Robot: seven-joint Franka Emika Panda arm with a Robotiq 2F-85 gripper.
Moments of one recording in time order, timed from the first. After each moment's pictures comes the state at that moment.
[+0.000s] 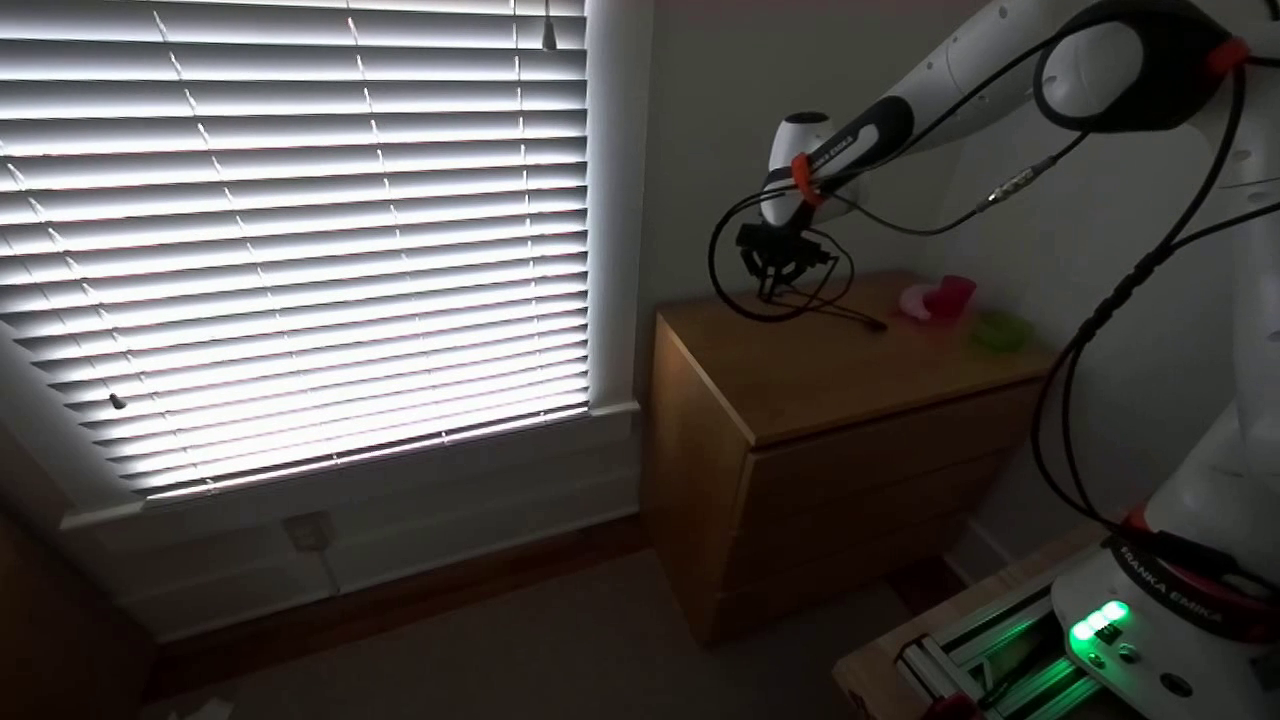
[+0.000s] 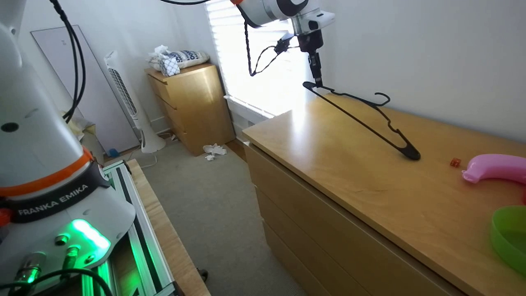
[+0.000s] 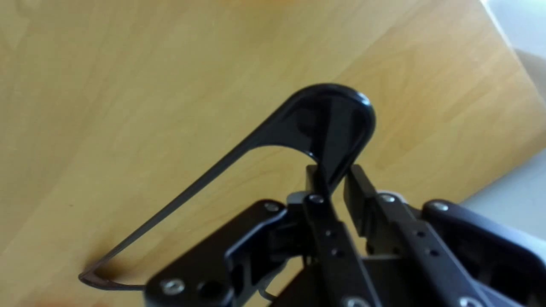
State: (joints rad) arm 0.23 0.56 -0.20 -1.78 -0.06 2.51 0.97
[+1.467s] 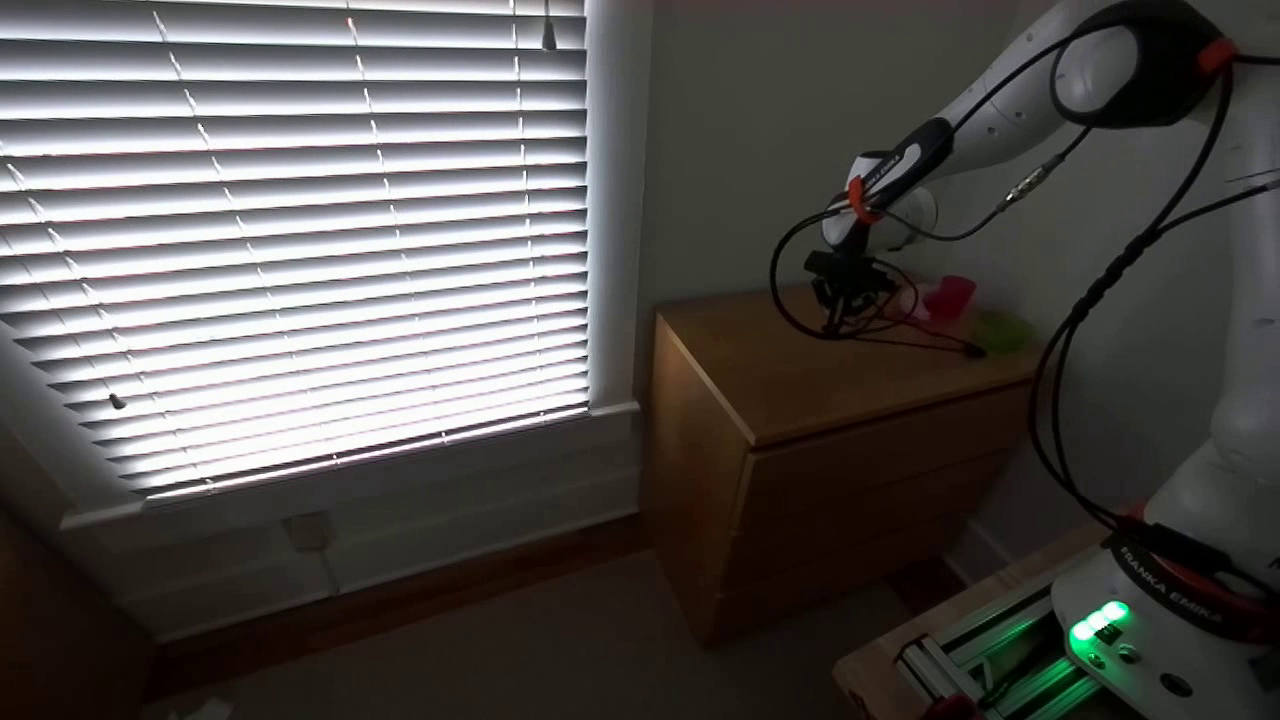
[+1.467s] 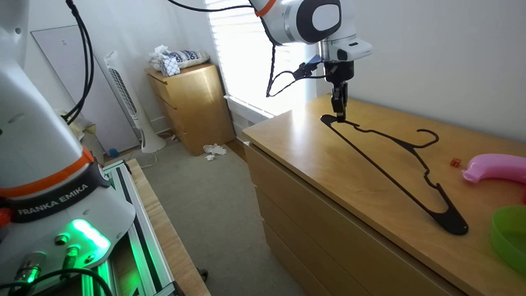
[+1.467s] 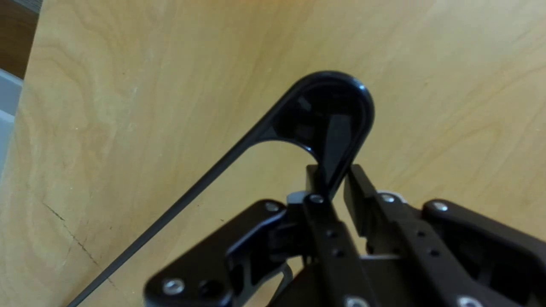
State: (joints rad) arm 0.03 0.57 -0.20 -1.92 0.02 2.56 0.91
